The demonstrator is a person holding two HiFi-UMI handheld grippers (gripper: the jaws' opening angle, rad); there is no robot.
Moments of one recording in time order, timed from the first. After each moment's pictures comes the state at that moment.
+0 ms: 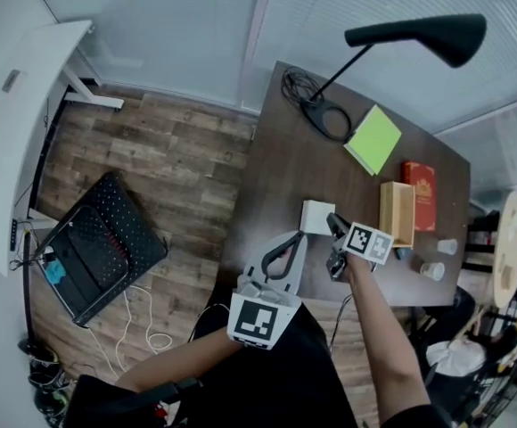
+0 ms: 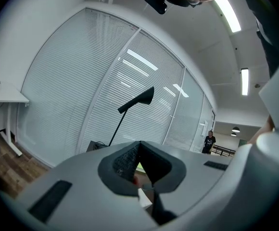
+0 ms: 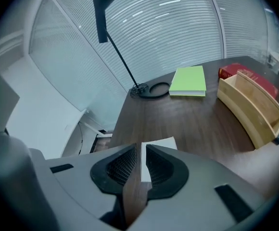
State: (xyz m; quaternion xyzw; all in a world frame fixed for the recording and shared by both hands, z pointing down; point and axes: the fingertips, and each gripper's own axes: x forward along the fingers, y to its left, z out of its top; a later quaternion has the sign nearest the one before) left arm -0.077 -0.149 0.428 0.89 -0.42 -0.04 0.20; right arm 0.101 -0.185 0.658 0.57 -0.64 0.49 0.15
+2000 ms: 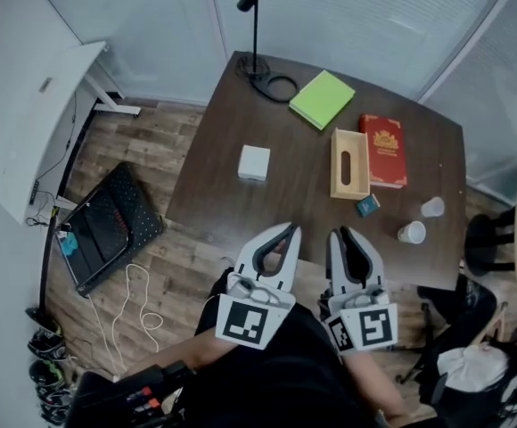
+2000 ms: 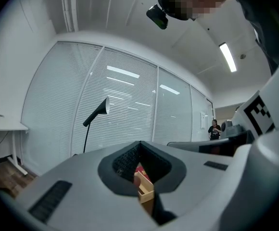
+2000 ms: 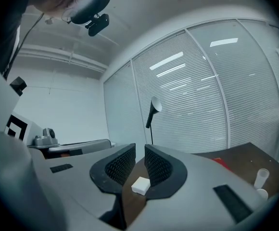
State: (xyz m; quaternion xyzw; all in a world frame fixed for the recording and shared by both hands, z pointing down) left arm 0.165 0.060 0.359 0.88 -0.46 -0.03 0.08; right arm 0.240 0.064 0.365 0.56 -0.82 0.10 0.00
